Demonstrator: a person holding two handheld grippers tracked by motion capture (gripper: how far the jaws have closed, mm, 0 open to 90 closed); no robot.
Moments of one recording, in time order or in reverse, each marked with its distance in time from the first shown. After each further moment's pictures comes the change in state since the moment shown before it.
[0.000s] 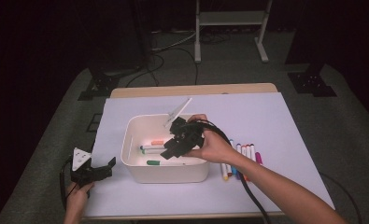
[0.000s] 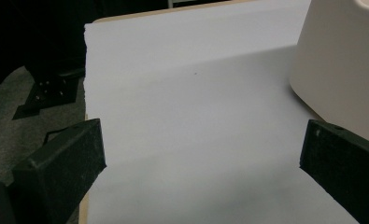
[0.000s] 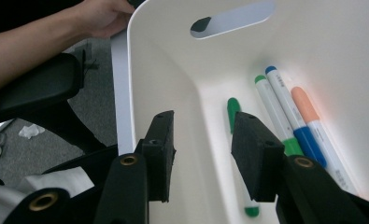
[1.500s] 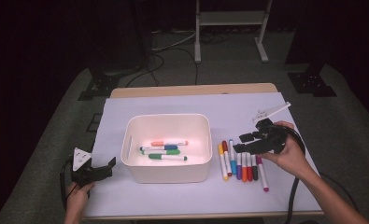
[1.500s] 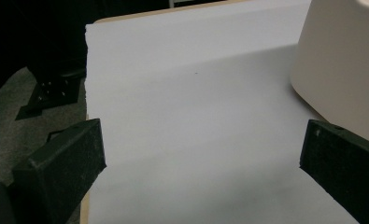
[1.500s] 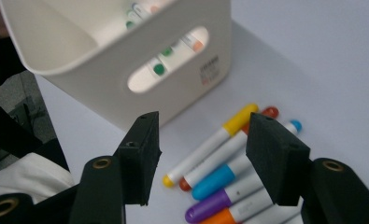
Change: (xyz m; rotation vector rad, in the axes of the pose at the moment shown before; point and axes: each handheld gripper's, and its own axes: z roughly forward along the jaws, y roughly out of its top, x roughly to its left) left arm -0.001 0.000 0.000 -0.001 0.006 0.009; right arm -0.044 -0.167 -0.116 -0.142 -0.242 0.322
